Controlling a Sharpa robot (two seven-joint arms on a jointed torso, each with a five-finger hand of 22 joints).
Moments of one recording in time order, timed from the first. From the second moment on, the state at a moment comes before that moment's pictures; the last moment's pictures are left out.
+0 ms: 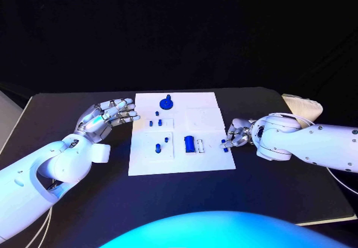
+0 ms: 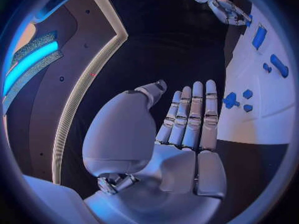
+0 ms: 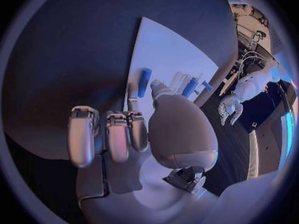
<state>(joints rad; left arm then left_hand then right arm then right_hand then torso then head) 0.72 -0.85 0.43 1.55 -0.19 -0.09 0.32 1.35 -0.16 0.51 0.14 0.06 0.86 0.22 0.18 0.32 1.02 0.18 0.19 0.07 0.97 0.12 0.36 0.32 0.17 0.98 0.23 0.22 0.11 1.10 -1.08 -0.13 1.67 -1.27 -0.14 -0.54 1.20 -0.14 0.09 0.29 0.22 1.09 0.05 0.30 0.67 1.47 -0.02 1.52 1.31 1.46 -0.08 1.57 1.31 0.05 1.47 0.02 1.43 1.31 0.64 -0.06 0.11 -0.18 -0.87</state>
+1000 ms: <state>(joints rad) 0.72 -0.86 0.43 1.55 -0.19 -0.09 0.32 1.35 -0.16 0.50 0.14 0.06 0.86 0.22 0.18 0.32 1.02 0.18 0.19 0.07 0.97 0.12 0.35 0.32 0.17 0.98 0.23 0.22 0.11 1.09 -1.08 -0.13 1.70 -1.29 -0.16 -0.55 1.34 -0.18 0.32 0.28 0.36 1.08 0.05 0.28 0.67 1.47 -0.02 1.52 1.31 1.46 -0.09 1.57 1.31 0.05 1.47 0.02 1.43 1.31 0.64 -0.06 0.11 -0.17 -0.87</state>
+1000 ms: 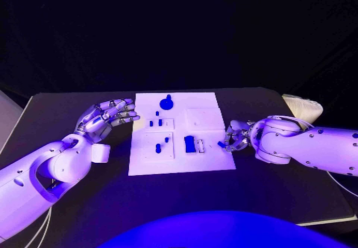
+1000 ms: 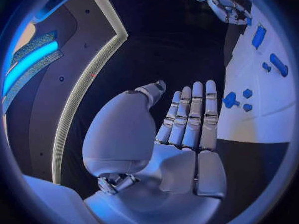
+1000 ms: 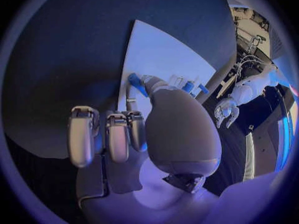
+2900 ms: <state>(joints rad) 0.72 -0.85 0.43 1.55 -0.19 -0.09 0.30 1.35 -0.16 0.50 0.15 0.06 0.85 0.22 0.18 0.32 1.01 0.18 0.19 0.07 0.97 0.12 0.35 0.33 0.17 0.98 0.23 0.22 0.11 1.13 -0.96 -0.15 1.71 -1.07 -0.22 -0.58 1.18 -0.20 0.39 0.29 0.35 1.09 0.05 0.30 0.70 1.47 -0.02 1.52 1.31 1.46 -0.09 1.57 1.31 0.05 1.47 0.02 1.42 1.31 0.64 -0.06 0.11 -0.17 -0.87</state>
